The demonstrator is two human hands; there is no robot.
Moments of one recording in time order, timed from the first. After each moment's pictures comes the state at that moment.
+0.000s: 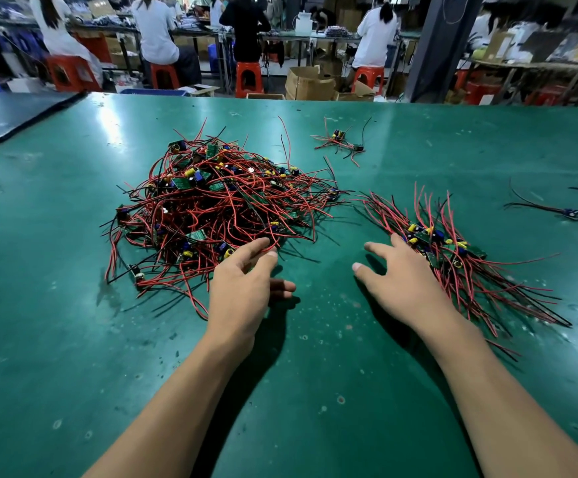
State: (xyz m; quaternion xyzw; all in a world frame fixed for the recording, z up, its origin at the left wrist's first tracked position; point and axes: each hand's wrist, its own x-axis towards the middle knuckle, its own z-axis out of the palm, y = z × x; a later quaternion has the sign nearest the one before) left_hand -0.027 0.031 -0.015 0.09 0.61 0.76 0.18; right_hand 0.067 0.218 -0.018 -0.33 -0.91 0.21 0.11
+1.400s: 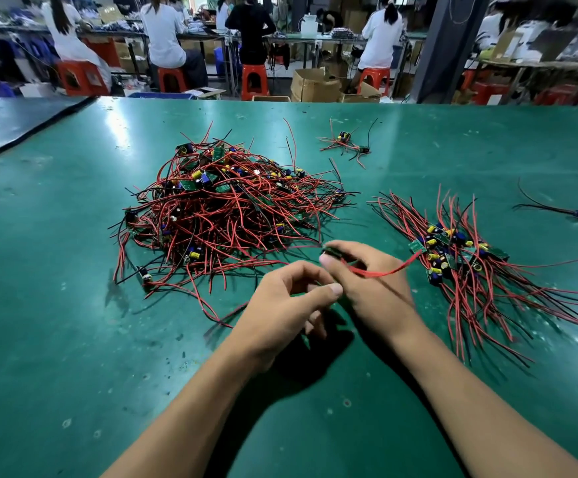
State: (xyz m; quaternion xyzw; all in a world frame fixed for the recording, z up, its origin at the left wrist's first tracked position) left_hand -0.003 0.031 -0.010 0.27 0.62 0.67 0.30; right_hand 0.055 0.170 -0.023 -0.18 -0.79 0.52 0.29
